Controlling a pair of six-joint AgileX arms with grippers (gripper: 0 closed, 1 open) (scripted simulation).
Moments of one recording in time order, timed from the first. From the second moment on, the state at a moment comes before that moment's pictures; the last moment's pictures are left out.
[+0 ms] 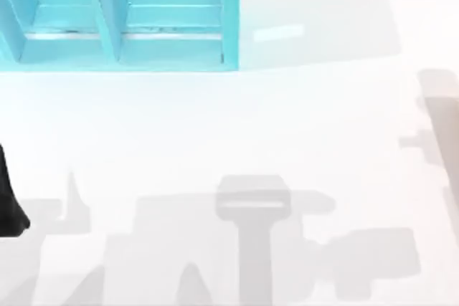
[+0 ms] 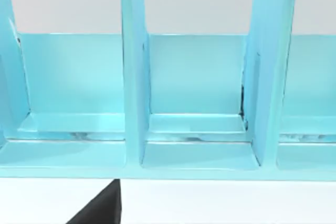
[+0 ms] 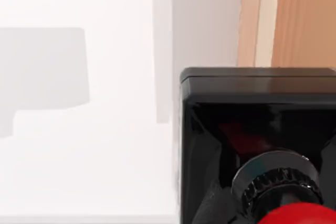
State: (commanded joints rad) left arm 0.00 0.00 0.00 0.00 0.00 0.00; right arm 0.00 1.55 1.49 -1.51 0.00 0.01
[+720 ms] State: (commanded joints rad) left arm 0.00 0.00 0.00 0.00 0.00 0.00; right arm 0.25 1.82 1.67 -1.44 0.00 0.26
